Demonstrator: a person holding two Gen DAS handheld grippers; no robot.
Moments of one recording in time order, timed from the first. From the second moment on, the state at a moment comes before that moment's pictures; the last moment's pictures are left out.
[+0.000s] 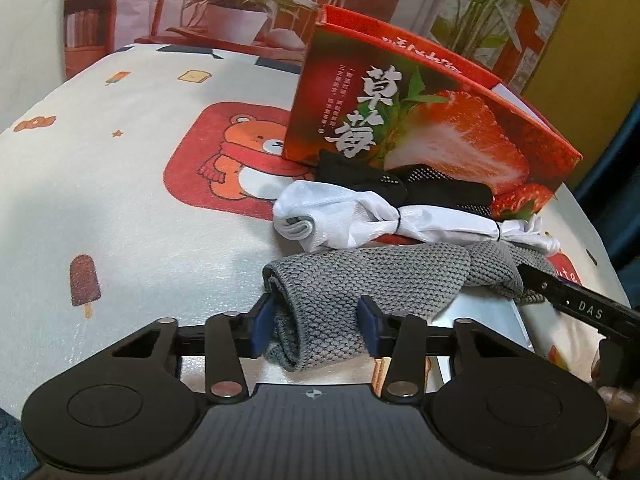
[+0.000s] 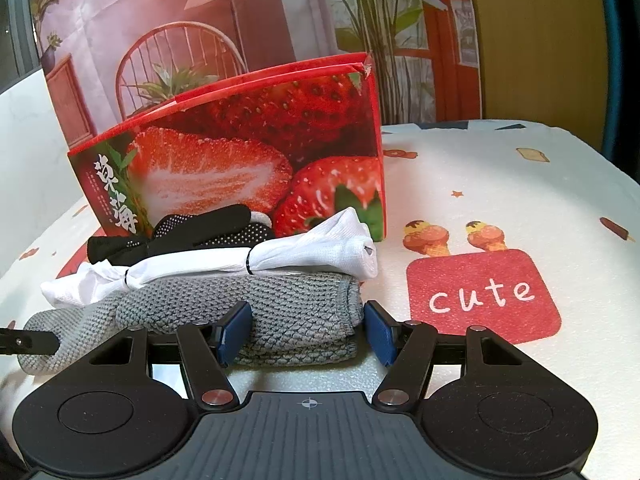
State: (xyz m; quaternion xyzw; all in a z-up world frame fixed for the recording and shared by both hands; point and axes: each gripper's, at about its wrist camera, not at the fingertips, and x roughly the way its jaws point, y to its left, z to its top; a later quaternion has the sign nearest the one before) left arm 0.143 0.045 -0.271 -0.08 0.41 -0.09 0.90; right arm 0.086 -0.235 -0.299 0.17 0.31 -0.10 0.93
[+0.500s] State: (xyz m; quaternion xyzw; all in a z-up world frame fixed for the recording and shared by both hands) left arm 0.144 0.039 -0.275 -0.06 0.40 -0.10 0.91; right arm 0.085 -0.237 -0.300 0.18 0.30 -0.09 0.93
